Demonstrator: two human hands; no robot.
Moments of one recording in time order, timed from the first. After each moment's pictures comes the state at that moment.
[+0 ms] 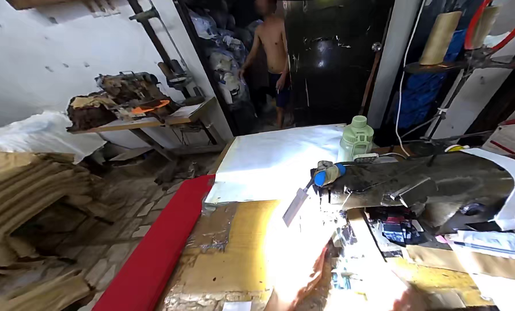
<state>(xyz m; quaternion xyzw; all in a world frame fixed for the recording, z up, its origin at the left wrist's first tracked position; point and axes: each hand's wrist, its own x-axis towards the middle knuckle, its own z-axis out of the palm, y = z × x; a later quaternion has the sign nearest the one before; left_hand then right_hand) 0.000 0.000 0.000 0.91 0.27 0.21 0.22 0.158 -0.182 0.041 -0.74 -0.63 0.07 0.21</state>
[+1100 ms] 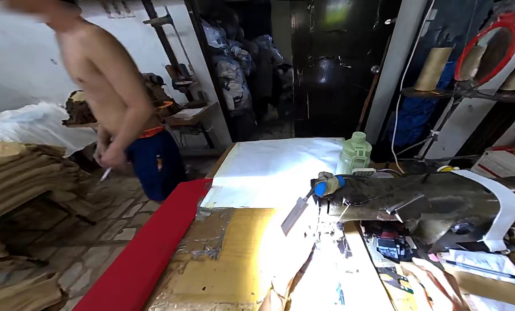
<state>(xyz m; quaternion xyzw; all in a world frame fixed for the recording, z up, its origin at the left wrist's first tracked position) 0.030 0.043 0.014 0.83 0.45 0.18 0.26 0.246 -0.190 0.012 -0.76 -0.52 -0.09 0.38</state>
